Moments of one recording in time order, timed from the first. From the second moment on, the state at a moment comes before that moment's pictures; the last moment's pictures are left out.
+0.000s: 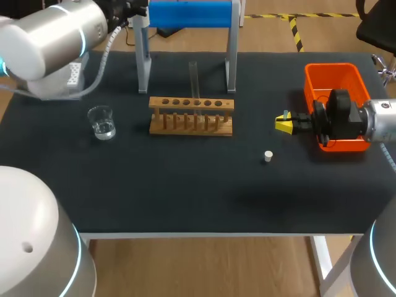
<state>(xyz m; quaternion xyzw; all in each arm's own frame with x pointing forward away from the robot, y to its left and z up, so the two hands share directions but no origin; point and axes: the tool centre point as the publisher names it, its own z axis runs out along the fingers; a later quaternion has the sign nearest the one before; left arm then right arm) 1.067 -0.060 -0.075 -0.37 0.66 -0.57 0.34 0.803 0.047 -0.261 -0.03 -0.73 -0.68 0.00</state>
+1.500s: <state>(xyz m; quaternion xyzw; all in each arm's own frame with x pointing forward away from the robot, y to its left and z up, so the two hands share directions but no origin) 0.891 -0.164 -0.001 -0.21 0.69 -0.63 0.29 0.803 0.047 -0.261 -0.03 -0.73 -0.68 0.00</state>
